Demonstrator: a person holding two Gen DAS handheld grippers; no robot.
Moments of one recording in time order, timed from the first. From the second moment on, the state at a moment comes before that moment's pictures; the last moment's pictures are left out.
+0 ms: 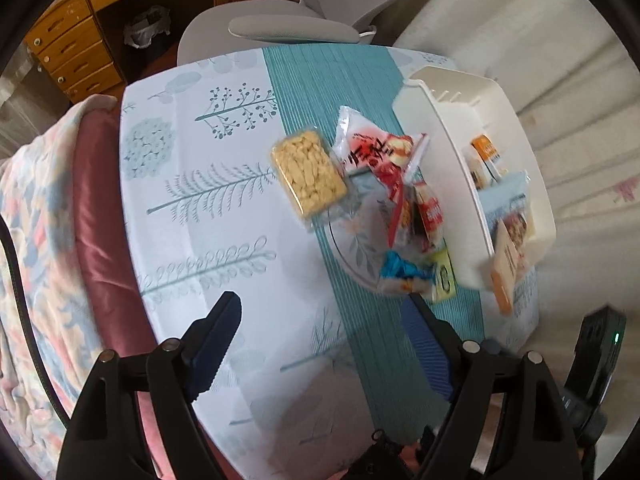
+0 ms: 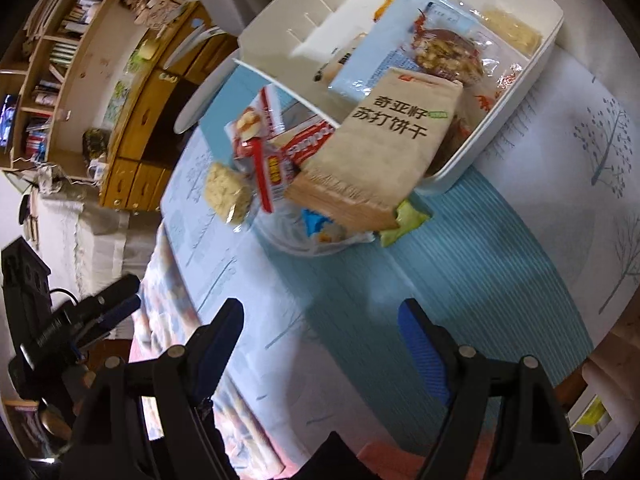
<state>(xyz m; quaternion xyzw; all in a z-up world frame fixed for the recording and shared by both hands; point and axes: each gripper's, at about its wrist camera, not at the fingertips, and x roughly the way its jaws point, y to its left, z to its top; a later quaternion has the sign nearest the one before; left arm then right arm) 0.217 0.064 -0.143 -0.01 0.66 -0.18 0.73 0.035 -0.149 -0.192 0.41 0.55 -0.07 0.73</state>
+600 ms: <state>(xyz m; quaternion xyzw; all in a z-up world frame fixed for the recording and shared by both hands) 0.295 0.047 -0.242 -0.09 0.66 -0.11 0.73 0.077 -0.105 -0.248 0.26 0.53 -0.11 0.80</state>
